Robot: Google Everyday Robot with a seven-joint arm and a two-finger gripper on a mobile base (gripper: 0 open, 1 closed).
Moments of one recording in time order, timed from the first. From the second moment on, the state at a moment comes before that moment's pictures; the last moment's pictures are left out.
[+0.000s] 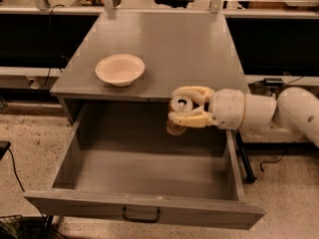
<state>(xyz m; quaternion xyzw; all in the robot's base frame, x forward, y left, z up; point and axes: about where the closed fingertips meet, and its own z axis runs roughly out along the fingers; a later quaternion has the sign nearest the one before) 0.523 -0.052 0.852 -0.51 0.52 0.35 0.59</state>
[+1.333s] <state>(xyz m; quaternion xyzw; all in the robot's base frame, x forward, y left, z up) 0.572 -0.073 0.956 -0.53 0.47 0.43 0.55</state>
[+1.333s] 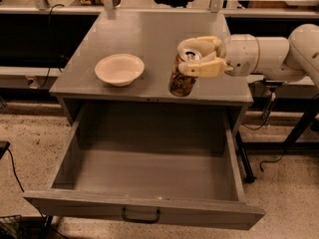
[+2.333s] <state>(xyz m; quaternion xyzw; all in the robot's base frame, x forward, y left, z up) 0.666 -0.036 0.947 -0.40 0.68 0.38 0.49</state>
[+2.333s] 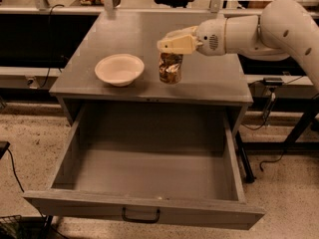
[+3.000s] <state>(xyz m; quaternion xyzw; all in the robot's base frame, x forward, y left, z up) 0.715 -0.050 0.946 -0.35 0.66 0.37 0.55</state>
